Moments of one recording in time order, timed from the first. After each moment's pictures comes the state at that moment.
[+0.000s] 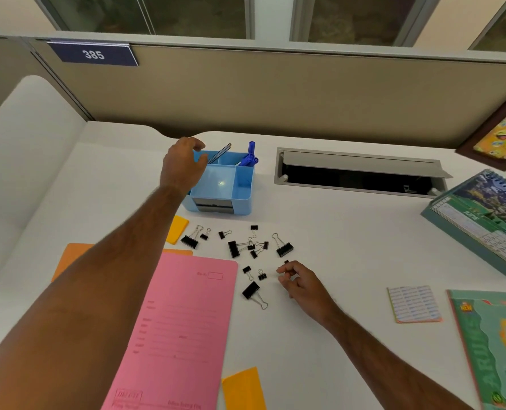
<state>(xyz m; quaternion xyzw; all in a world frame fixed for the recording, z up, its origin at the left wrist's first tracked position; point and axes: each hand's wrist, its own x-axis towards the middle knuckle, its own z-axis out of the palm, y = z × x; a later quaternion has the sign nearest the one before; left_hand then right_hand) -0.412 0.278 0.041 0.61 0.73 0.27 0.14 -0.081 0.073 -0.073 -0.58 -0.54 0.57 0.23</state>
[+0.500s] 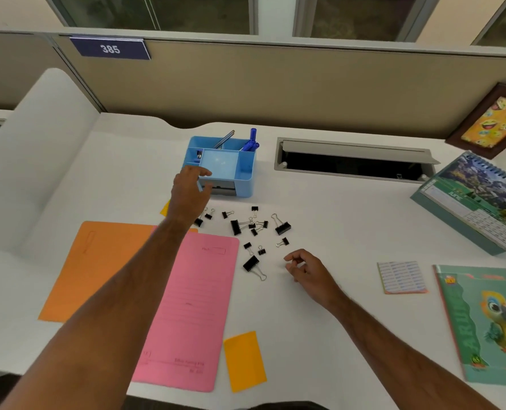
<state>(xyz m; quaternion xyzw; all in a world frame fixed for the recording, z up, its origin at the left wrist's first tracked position) -0.398 0.163 0.014 0.60 0.71 0.32 0.18 -0.061 0.037 -0.052 -0.57 -0.56 0.55 0.24</state>
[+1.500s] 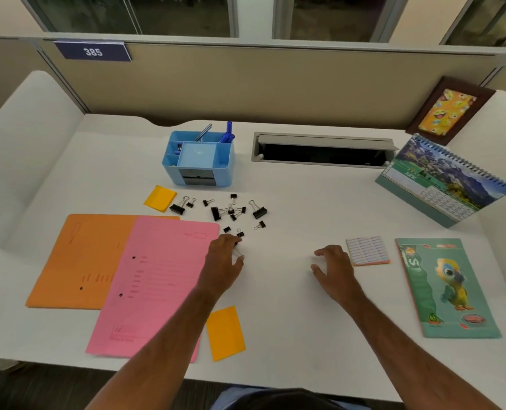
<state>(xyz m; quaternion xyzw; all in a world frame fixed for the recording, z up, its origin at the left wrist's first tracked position) -0.267 -0.016 -0.056 0.66 0.66 0.21 0.28 0.048 -0.018 -0.062 -0.69 -0.66 0.25 0.15</state>
